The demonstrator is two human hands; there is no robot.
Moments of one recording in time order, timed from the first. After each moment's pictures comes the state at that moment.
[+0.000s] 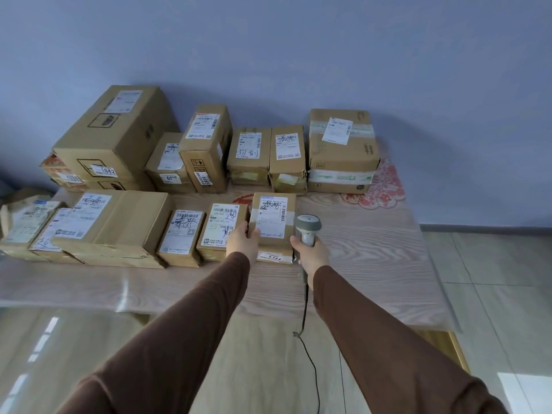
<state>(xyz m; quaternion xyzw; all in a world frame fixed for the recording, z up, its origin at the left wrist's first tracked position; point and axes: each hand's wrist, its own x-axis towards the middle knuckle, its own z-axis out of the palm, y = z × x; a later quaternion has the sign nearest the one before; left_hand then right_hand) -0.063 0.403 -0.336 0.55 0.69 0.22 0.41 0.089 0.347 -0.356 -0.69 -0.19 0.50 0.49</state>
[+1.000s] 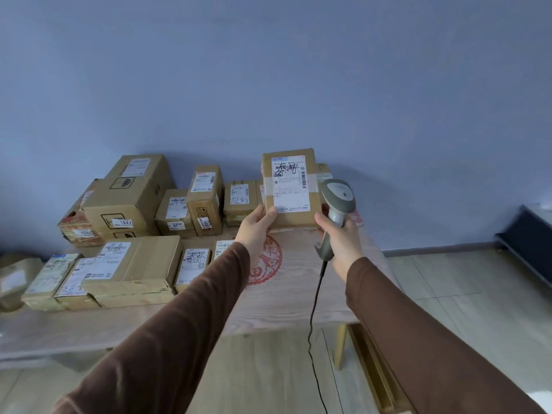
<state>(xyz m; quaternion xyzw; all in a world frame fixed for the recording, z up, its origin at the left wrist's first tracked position) -0.075 0.344 -0.152 0.52 0.41 0.37 0.65 0.095 0.255 -0.150 -0.58 -0.24 0.39 0.67</state>
